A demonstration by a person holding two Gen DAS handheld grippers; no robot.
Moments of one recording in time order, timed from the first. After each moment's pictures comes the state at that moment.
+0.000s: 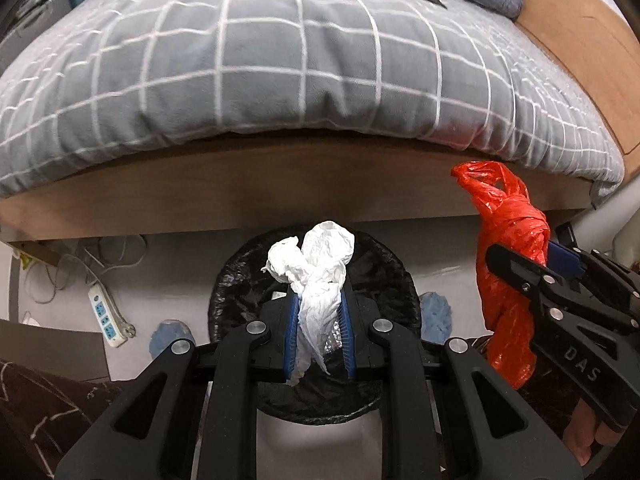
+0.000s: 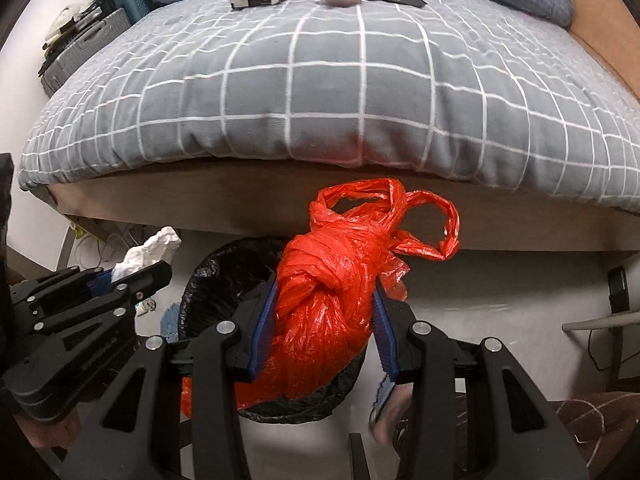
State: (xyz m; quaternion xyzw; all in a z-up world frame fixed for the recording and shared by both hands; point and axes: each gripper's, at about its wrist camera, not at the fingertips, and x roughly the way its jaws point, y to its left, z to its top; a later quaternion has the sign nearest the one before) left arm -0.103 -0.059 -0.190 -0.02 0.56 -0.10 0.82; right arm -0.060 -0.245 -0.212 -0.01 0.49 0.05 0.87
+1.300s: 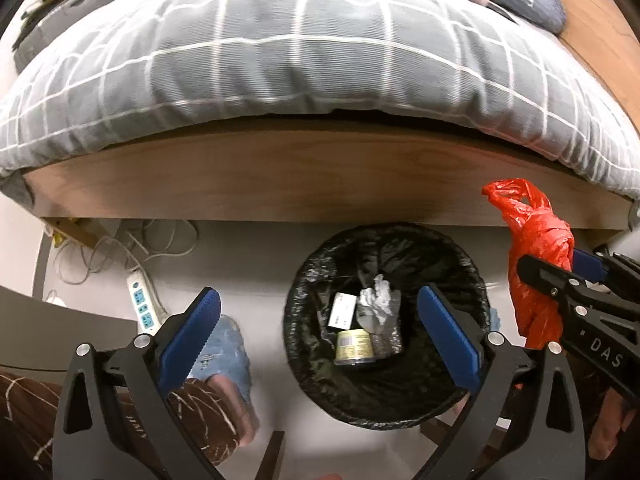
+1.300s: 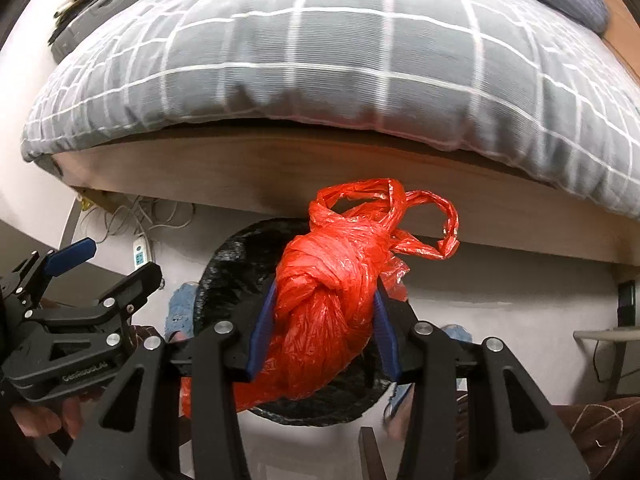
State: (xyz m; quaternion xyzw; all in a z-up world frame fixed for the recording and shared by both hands) left arm -0.107 0.022 -0.215 -0.01 0.55 -0.01 0.83; right arm -0.042 -0.183 -0.243 -0.05 0.52 0.09 0.85
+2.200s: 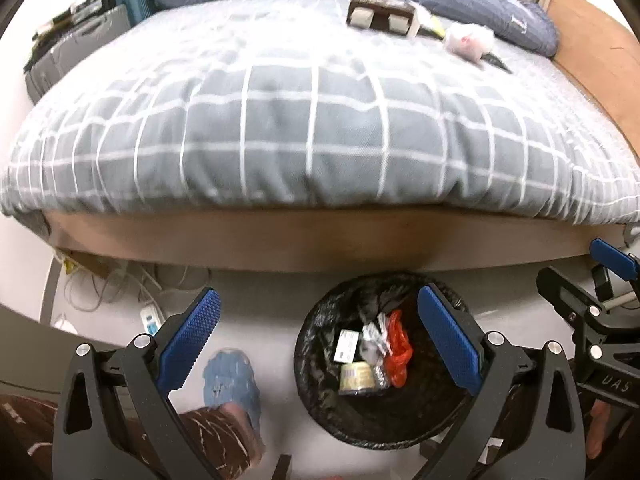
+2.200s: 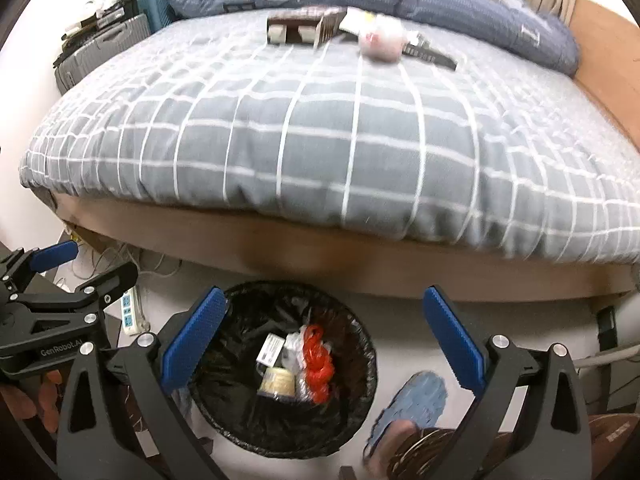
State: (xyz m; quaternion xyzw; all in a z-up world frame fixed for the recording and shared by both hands) left arm -0.094 0.022 -0.151 0.00 0.50 -0.01 0.87; right arm -0.054 -0.200 -0.171 -0.06 0.41 0.05 0.91
